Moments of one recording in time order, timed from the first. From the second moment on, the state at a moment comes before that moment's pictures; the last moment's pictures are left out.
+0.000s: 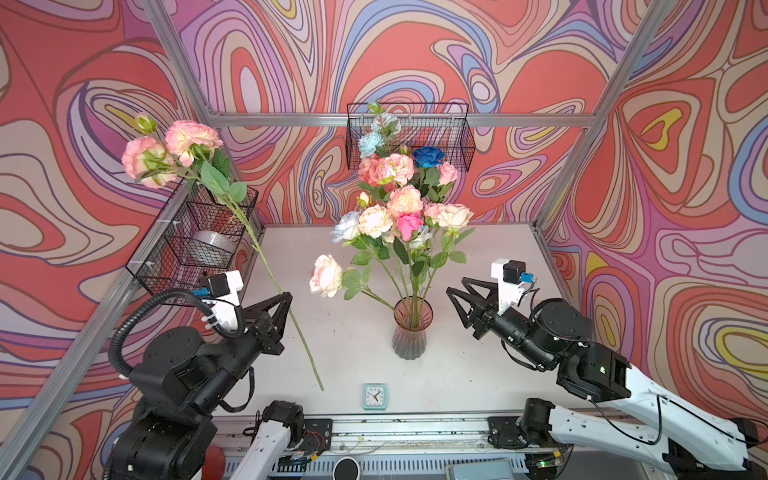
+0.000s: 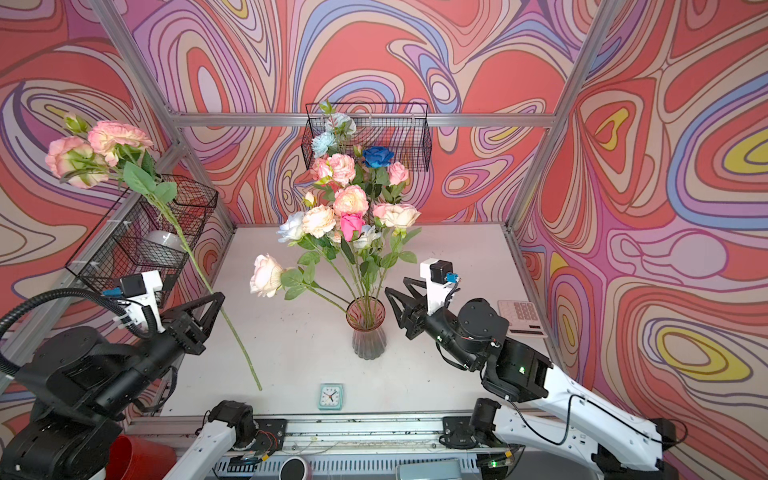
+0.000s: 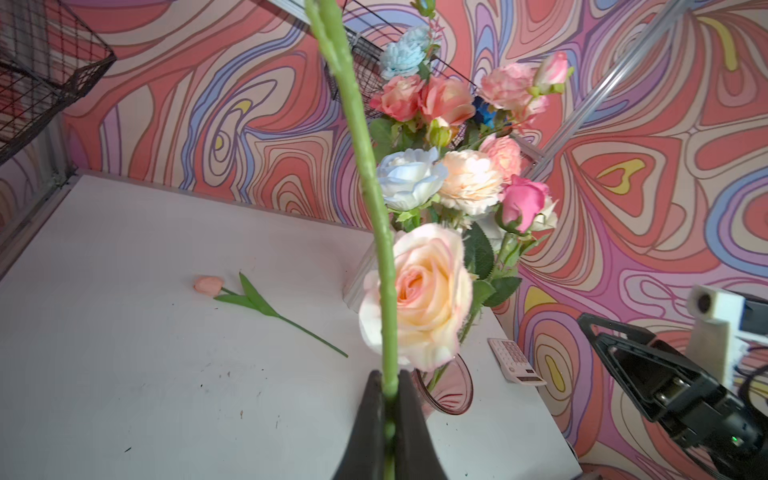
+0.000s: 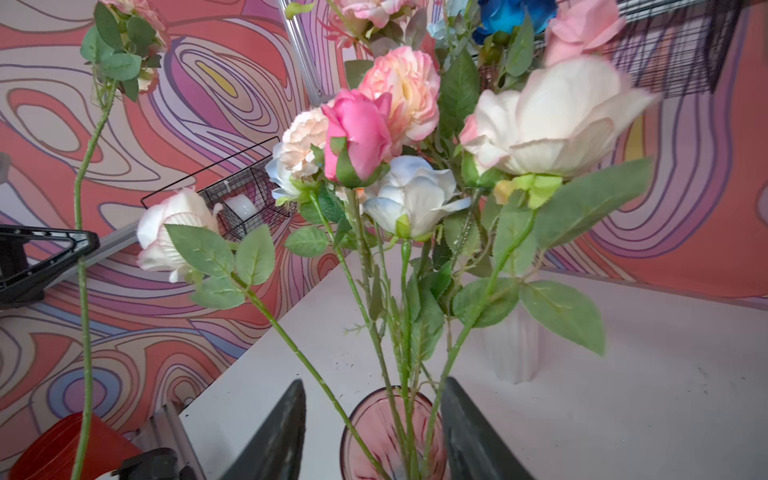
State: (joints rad) left arm -0.19 0.58 1.42 -0.99 0.24 -0.47; right arm 1.03 0.78 1.02 -0.28 0.29 0.30
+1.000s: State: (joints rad) left arm -0.19 0.67 1.24 -0.35 1.11 -0.57; right arm 1.03 1.60 2.17 -0.37 -0.50 0.29
